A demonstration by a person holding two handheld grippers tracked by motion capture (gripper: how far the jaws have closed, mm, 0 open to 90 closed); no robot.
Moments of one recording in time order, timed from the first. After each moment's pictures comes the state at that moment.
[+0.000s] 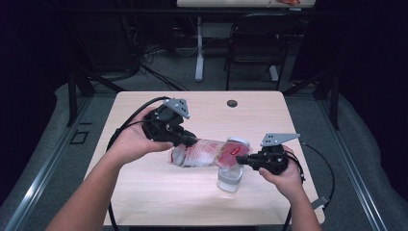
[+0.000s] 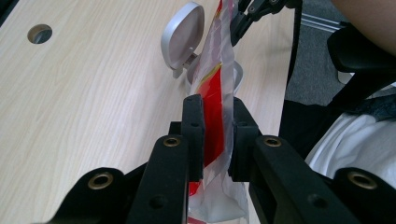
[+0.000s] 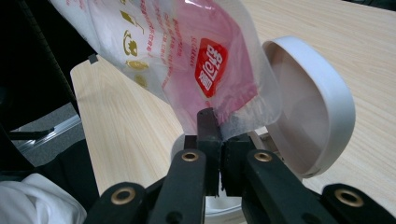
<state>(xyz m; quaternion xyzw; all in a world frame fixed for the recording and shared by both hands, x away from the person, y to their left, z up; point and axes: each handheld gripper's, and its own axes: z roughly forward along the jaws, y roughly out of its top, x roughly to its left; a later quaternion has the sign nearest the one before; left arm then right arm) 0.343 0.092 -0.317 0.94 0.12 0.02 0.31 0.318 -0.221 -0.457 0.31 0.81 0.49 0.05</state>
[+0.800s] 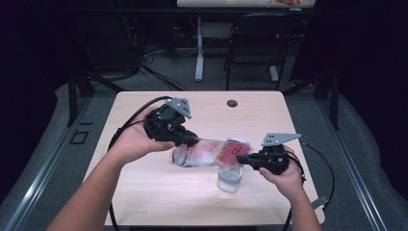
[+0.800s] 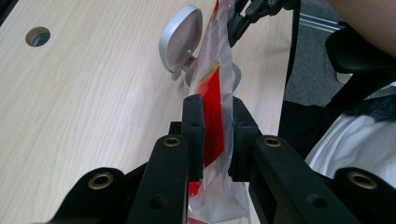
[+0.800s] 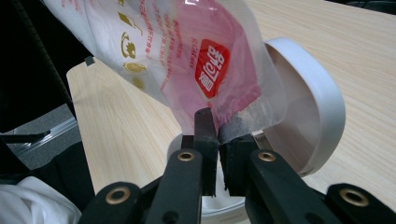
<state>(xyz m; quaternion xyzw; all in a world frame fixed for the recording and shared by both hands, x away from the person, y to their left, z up) 0.344 0.090 -0.317 0.94 0.12 0.02 0.31 0.317 -0.222 -0.457 0.31 0.81 0.49 0.06</state>
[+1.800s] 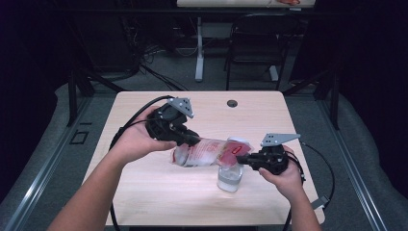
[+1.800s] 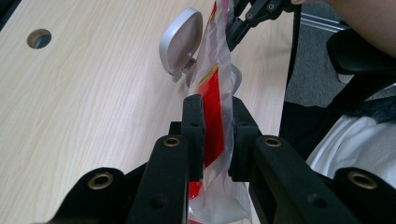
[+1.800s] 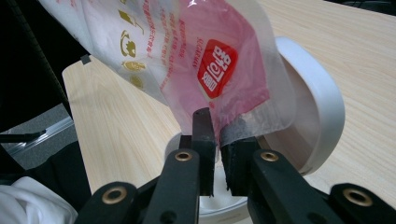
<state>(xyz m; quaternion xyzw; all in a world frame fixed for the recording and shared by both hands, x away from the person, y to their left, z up) 0.344 0.085 -0.314 0.94 0.11 0.02 0.31 0.317 -0.221 -0.457 0.31 0.81 0.49 0.06</state>
